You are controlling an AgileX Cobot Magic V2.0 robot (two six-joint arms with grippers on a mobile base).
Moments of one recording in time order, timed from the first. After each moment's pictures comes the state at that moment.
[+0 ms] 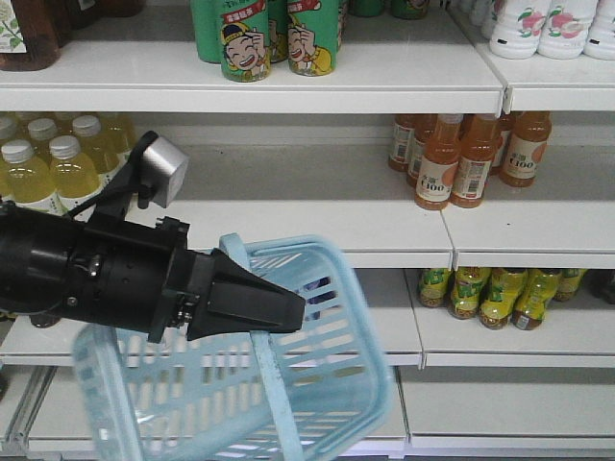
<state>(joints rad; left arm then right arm) -0.39 1.33 -0.97 -1.36 1.11 0.64 -0.02 -0.01 0.03 -0.10 0.06 0.06</state>
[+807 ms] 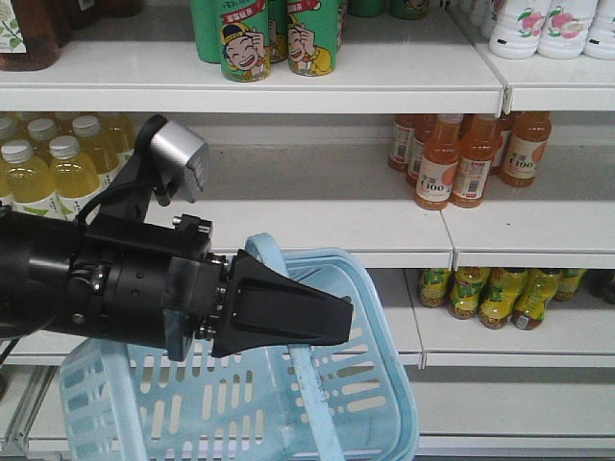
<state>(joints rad) -0.50 1.29 -0.97 -1.50 1.09 0.70 -0.02 -0.01 0.03 -0.10 0.06 0.06</state>
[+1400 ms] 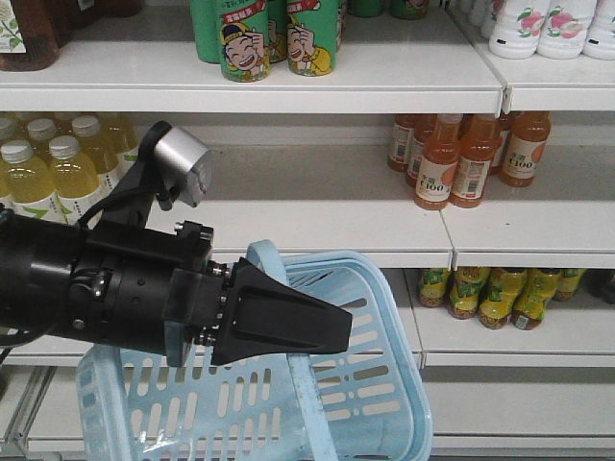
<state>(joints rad) -0.50 1.29 -0.97 -1.48 1.10 0.70 -0.02 -0.01 0.03 -0.10 0.06 0.06</state>
